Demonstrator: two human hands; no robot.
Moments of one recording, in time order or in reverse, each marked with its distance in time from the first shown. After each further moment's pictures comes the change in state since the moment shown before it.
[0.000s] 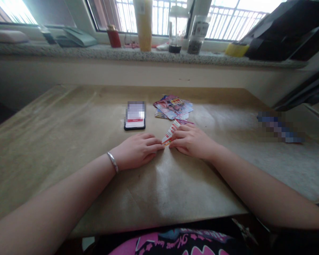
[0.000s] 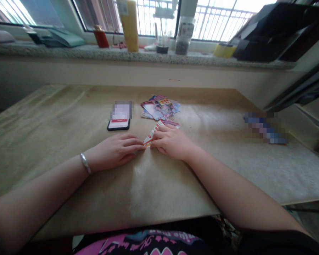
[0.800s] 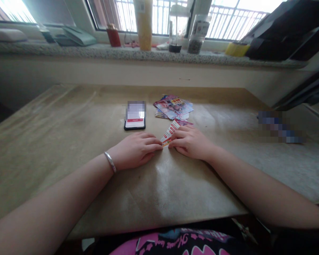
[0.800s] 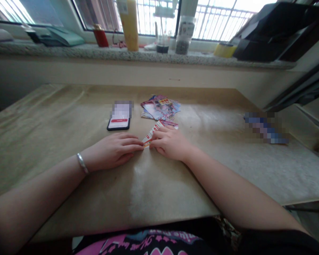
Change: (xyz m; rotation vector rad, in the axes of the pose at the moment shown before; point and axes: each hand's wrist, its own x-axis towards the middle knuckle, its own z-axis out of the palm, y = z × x) left_hand -0.003 -0.003 -0.004 -0.033 0.029 0.004; right_hand 0.000 -0.001 0.011 0.038 0.063 0.037
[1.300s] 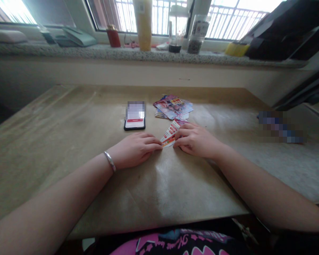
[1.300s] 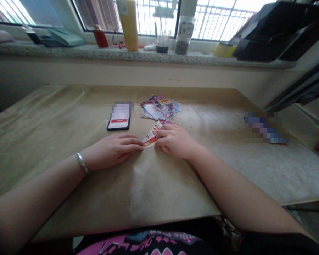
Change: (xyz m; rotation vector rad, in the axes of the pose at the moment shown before) left_hand 0.002 0.000 -0.001 -0.019 0.000 -0.015; right_hand -0.007 0.009 -0.014 0.022 -0.078 0.002
